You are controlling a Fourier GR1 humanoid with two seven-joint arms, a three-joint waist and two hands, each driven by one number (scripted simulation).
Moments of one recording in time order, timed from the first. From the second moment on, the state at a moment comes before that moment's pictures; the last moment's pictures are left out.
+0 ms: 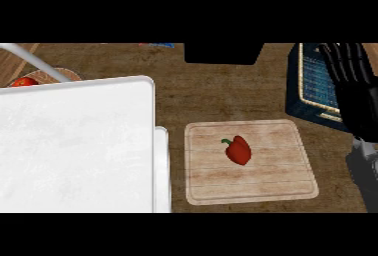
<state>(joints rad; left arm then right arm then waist) -0.24 0.44 -0.34 -1.51 0.08 0.09 0.02 -0.35 -0.41 0.02 -1.57 -0.29 0.02 -0.22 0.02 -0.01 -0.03</state>
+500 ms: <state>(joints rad) -0.31 0.36 -0.15 -1.56 0.12 0.17 0.09 -0.41 -0.39 0.14 -1.40 -0.18 0.13 -0.29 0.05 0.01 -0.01</state>
